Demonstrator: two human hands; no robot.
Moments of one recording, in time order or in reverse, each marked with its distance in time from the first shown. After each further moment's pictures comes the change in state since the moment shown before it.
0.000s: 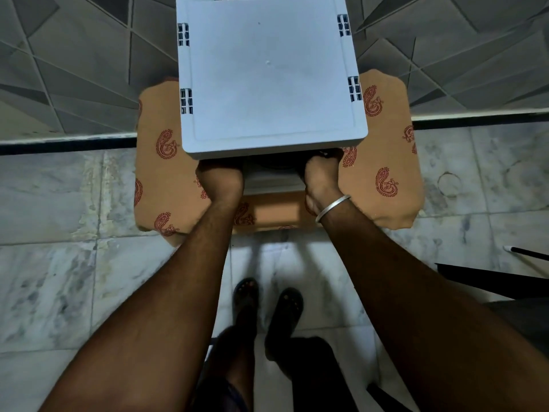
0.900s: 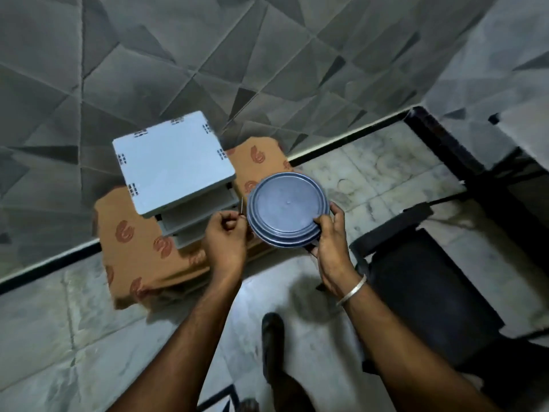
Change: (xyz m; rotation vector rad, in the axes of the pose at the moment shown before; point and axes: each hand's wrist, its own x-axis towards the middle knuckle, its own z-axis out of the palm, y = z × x) left_hand -0.287 0.108 -0.114 -0.174 -0.490 0.162; right_hand -0.282 -0.049 -0.246 0.381 0.128 -0.206
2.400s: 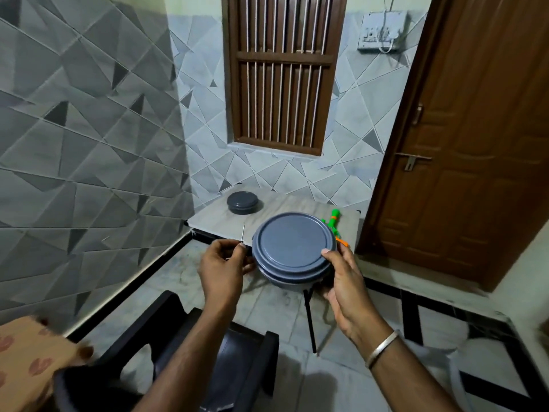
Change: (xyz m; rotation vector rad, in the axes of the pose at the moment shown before) left_hand -0.666 0.117 0.281 -0.261 -0.824 0.364; right_hand -0.417 -0.225 -0.628 0.388 0.497 -0.525
